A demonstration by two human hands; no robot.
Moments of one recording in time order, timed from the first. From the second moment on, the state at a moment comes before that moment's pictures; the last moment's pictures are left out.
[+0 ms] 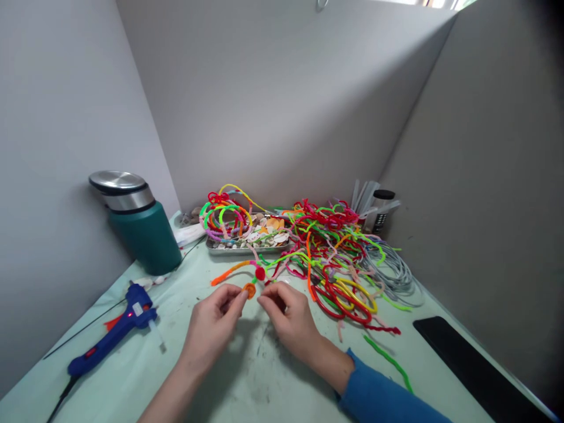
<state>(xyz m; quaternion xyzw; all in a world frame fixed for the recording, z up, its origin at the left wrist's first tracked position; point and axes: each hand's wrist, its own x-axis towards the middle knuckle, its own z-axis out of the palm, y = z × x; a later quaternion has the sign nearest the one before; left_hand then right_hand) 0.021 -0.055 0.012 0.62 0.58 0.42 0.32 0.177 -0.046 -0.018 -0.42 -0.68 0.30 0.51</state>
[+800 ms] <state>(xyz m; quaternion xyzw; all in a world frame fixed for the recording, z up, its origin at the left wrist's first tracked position) 0.029 -0.065 0.012 0.66 0.50 0.42 0.37 0.160 -0.053 -0.011 -0.32 -0.42 0.66 0.54</state>
